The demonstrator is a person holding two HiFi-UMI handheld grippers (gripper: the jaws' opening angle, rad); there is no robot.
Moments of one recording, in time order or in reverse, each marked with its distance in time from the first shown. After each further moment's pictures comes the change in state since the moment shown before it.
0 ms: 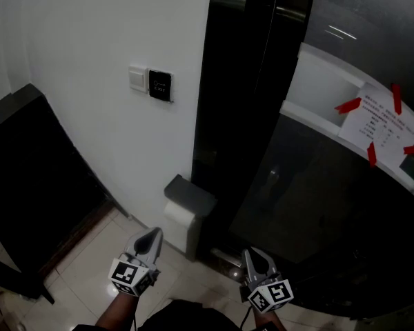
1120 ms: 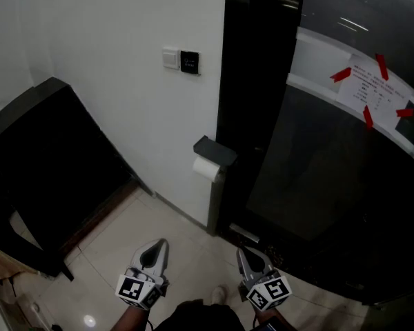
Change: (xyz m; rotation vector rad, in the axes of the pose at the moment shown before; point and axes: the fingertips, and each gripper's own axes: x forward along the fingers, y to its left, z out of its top) left arm -0.222 -0.085 0.012 -0.057 -0.019 0.105; right arm -0.126 0.147 -0.047 0.079 0.052 0.128
